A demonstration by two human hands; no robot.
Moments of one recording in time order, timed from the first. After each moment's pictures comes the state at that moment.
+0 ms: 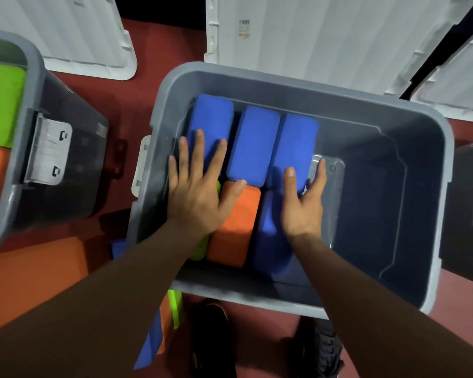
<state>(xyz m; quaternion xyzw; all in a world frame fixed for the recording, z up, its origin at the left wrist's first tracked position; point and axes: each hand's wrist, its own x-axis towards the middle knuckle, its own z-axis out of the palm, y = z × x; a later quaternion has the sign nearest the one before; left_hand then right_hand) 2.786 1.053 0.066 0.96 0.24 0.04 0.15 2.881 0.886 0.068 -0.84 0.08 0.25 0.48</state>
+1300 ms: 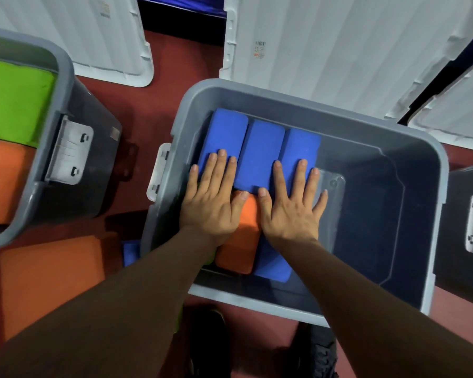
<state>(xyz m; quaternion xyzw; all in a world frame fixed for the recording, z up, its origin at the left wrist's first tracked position) 2.780 1.049 0.058 0.97 0.22 0.03 0.08 2.873 0.909 0.068 -0.95 -0.23 0.21 0.05</state>
